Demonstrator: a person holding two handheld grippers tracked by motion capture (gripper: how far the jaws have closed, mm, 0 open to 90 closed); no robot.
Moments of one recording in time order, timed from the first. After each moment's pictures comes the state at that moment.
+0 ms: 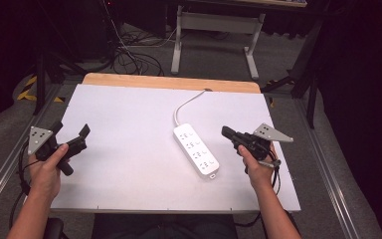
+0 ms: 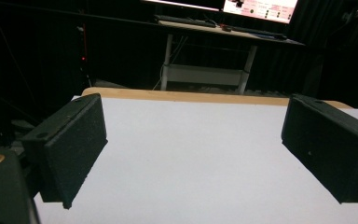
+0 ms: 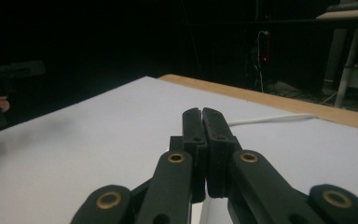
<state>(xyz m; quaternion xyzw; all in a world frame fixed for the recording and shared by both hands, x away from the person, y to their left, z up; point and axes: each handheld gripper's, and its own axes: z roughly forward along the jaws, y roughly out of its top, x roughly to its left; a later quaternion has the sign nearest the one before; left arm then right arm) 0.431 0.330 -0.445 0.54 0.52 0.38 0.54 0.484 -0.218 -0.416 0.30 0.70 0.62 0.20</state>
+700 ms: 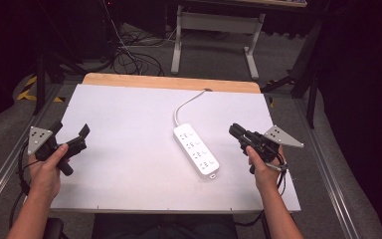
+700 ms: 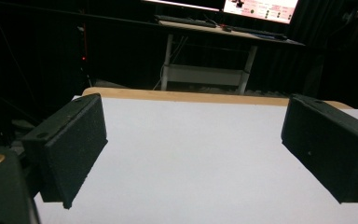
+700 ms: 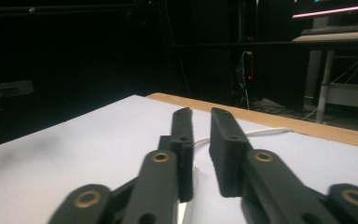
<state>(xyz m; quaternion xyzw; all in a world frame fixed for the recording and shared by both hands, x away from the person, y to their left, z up) 0.431 0.330 -0.445 0.54 0.52 0.38 0.54 0.478 -0.235 -0.415 0.31 0.66 0.64 0.23</state>
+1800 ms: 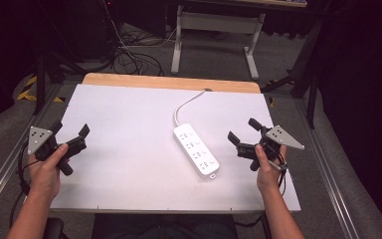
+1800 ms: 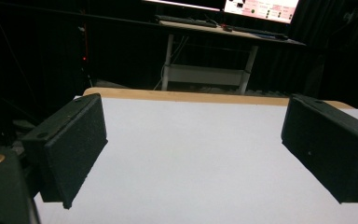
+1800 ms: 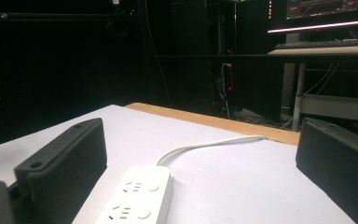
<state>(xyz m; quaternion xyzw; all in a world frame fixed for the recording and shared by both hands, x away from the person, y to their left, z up) 0.432 0.330 -0.445 0.54 0.52 0.38 0.54 0.485 -0.241 -0.422 0.33 0.64 0.64 0.27</state>
